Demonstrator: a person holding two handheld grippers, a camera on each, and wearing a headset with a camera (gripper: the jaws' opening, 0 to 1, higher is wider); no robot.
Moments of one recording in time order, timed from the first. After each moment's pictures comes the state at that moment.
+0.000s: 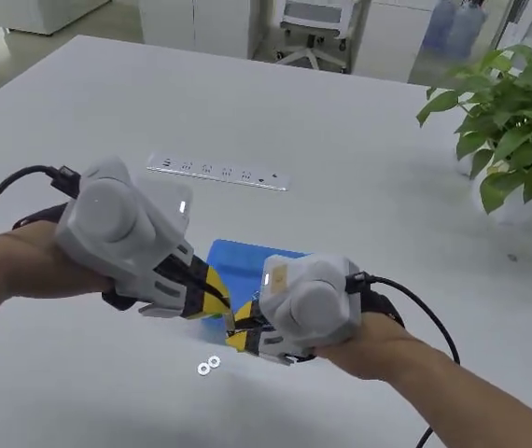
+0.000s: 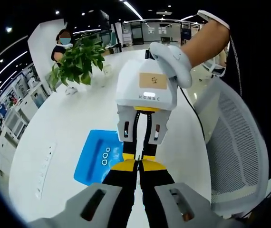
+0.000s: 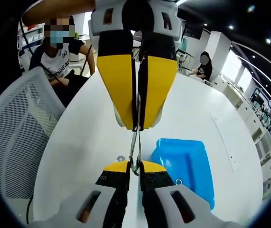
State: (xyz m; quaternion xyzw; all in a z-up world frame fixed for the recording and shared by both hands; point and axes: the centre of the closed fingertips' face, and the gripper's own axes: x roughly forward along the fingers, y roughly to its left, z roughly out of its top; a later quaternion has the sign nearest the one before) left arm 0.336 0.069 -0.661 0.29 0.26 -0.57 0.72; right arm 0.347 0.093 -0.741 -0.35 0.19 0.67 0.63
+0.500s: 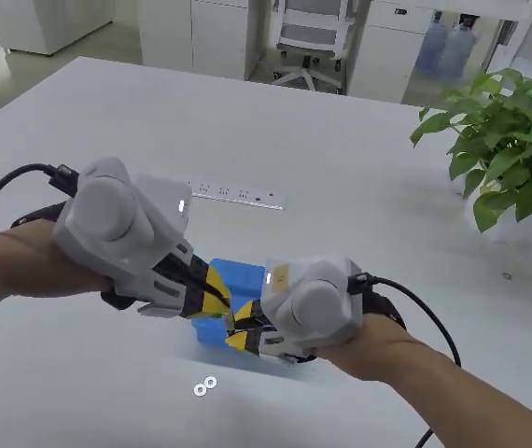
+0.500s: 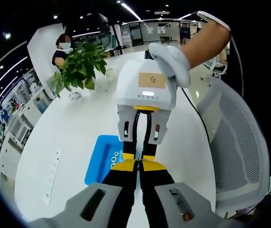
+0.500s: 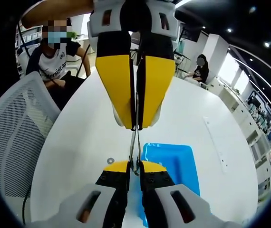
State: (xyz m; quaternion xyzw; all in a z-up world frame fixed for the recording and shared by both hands) left arm 0.353 0.071 -0.644 0.30 0.24 -0.57 0.73; right arm 0.368 0.095 -0.722 -0.35 0.17 0.66 0.64
